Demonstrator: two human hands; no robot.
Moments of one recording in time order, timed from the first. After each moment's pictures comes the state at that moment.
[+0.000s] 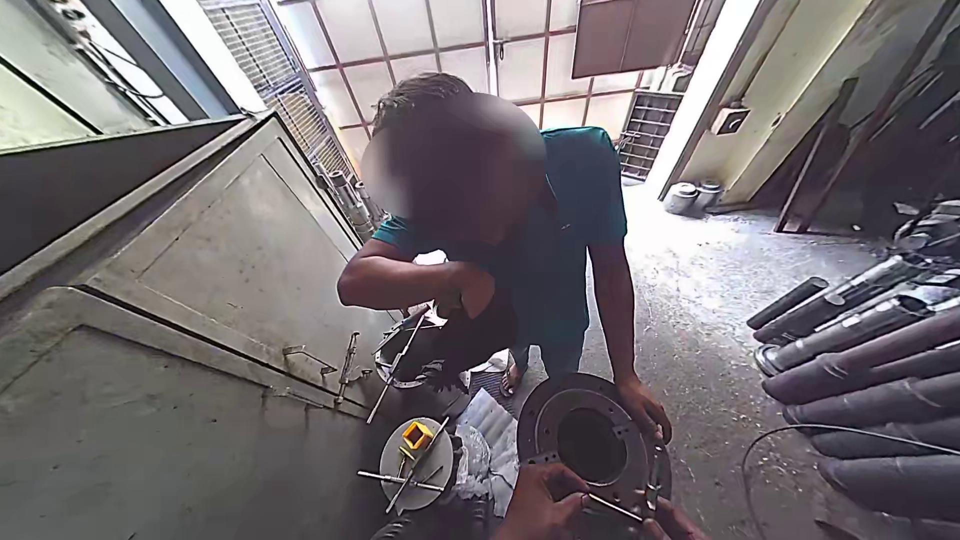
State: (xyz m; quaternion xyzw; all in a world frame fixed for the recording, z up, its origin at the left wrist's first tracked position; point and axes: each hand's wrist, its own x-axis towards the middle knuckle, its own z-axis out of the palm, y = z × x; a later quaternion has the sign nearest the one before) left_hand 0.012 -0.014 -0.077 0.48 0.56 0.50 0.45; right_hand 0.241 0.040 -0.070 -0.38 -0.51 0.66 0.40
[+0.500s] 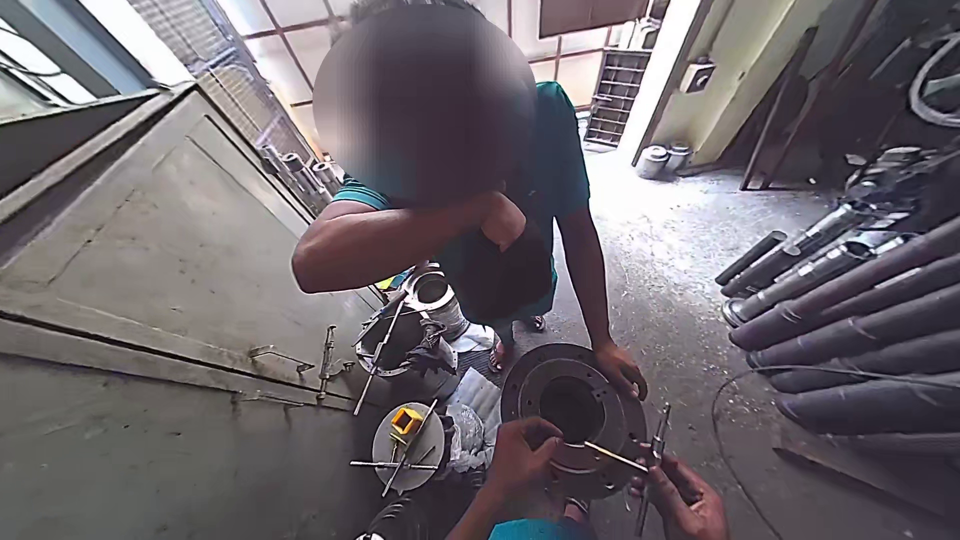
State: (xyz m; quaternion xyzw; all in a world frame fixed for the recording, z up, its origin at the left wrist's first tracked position) left_hand 0.003 0.003 -0.070 0.46 0.60 0.52 0.41; right_hand 0.253 0.047 -0.051 -0.47 -0.47 0.60 0.44
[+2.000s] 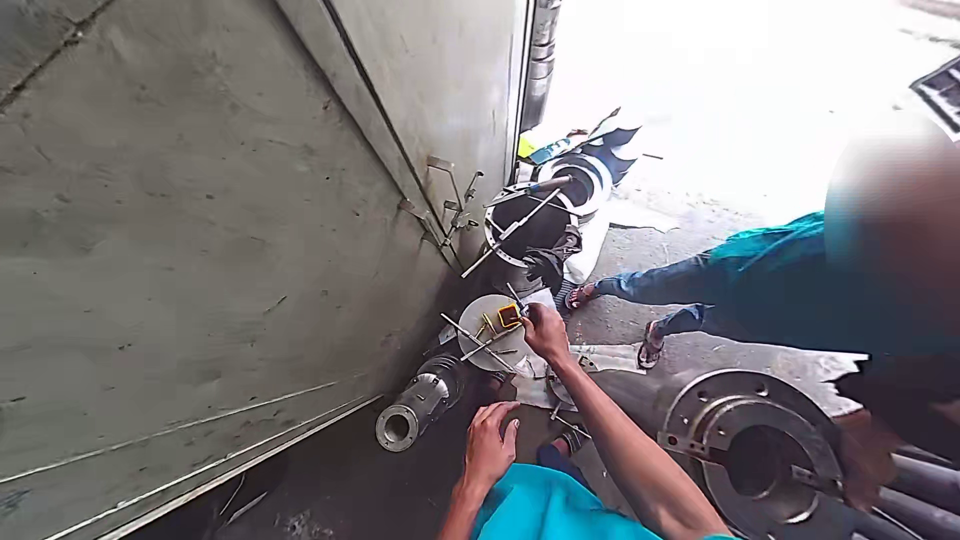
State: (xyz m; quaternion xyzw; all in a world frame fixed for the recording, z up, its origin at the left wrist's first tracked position) left_hand -0.092 -0.227 -0.161 0.15 0.86 0.38 0.30; right_hand -0.187 0.005 -0.235 -0.23 -0.90 0.35 -0.06
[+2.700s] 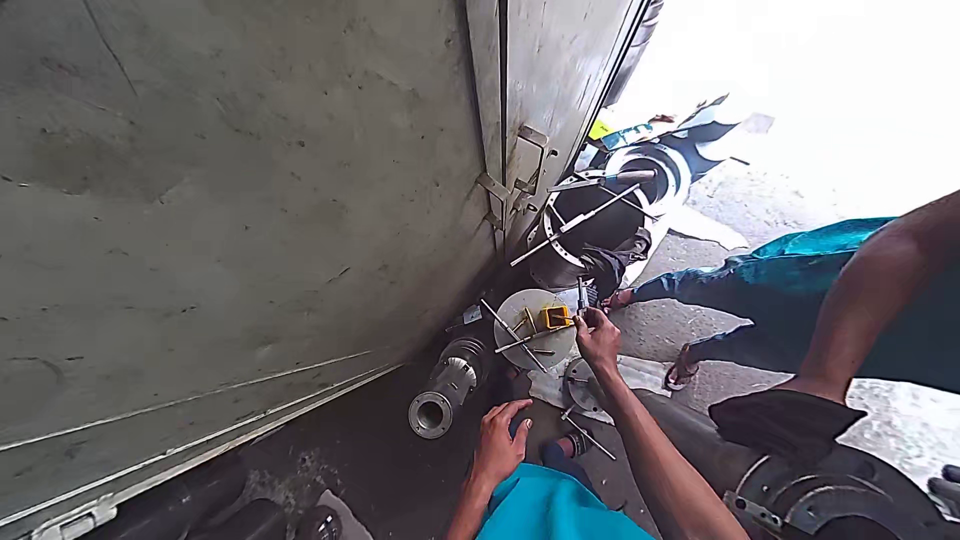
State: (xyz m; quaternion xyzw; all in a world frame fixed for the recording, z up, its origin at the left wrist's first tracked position) left_hand -0.116 -0.267 -0.179 0.06 0.84 0.44 0.33; right_hand -0.199 0.003 -0.278 -0.29 -0.88 0.37 0.00
